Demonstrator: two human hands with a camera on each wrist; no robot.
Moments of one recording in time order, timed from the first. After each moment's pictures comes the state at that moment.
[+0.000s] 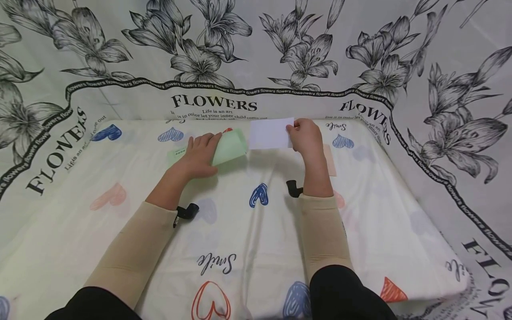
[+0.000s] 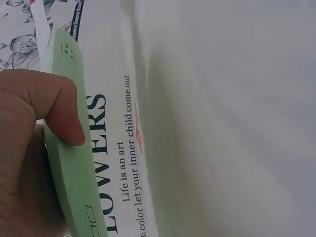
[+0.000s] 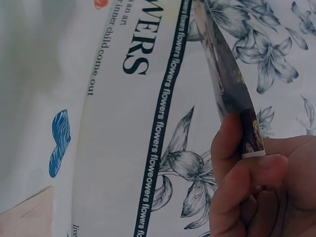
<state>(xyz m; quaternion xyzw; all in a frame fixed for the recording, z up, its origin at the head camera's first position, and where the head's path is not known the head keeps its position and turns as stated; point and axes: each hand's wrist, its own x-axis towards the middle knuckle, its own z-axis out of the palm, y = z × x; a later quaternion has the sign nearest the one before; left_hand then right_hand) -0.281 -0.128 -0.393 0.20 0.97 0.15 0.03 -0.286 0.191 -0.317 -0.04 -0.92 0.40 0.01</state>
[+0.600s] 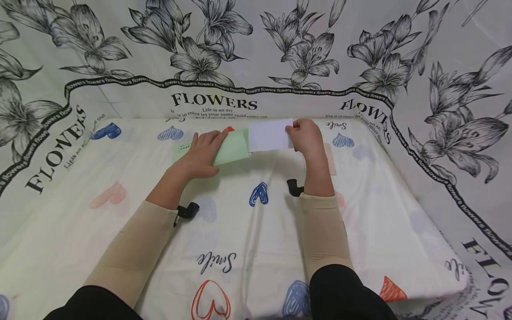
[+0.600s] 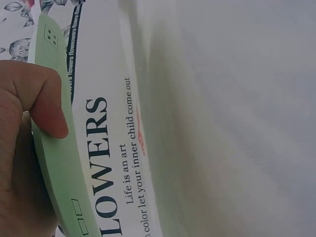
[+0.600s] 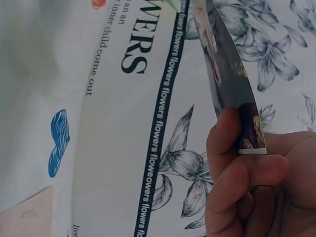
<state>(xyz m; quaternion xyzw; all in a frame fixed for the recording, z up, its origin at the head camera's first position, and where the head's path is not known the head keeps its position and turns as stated) -0.278 -0.124 -0.390 0.24 0.96 0.15 0.00 -0.287 0.192 -0.315 -0.03 -0.92 0.39 -0.01</state>
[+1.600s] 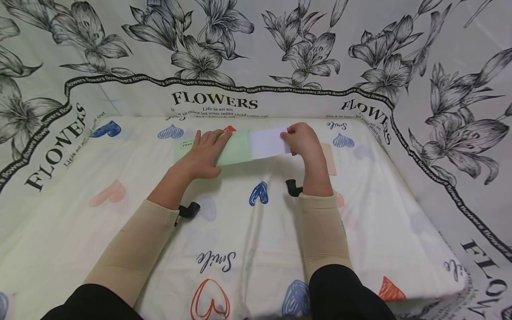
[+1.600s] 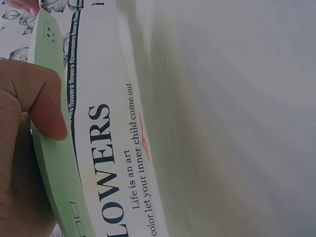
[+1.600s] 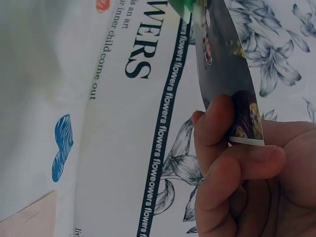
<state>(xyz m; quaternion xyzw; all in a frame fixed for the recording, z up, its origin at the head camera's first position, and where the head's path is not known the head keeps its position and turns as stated) -0.272 -0.119 -0.385 0.27 0.96 0.12 -0.01 -0.288 0.186 -0.318 -0.01 -0.93 0.37 -0.08</state>
